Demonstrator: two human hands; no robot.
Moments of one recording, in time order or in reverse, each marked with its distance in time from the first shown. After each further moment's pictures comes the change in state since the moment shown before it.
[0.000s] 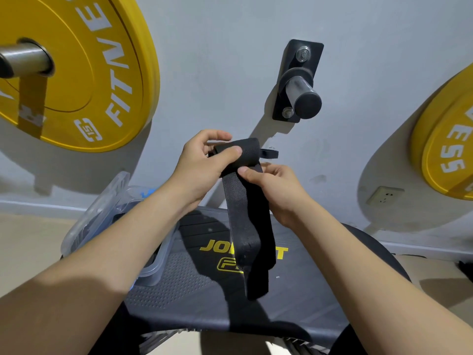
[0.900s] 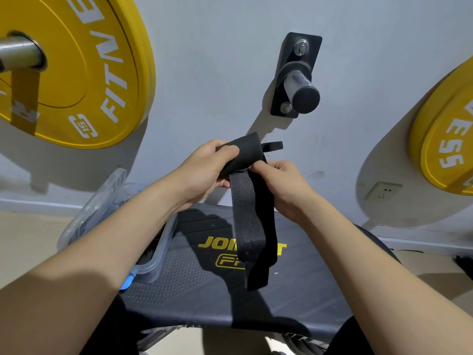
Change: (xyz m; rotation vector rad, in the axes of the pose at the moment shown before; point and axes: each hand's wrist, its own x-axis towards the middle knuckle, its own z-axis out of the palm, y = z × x) left_hand -0.003 0.004 0.004 -0.003 -0.219 -0.193; right_hand 0.005 -0.002 -0.009 -0.035 0.041 0.037
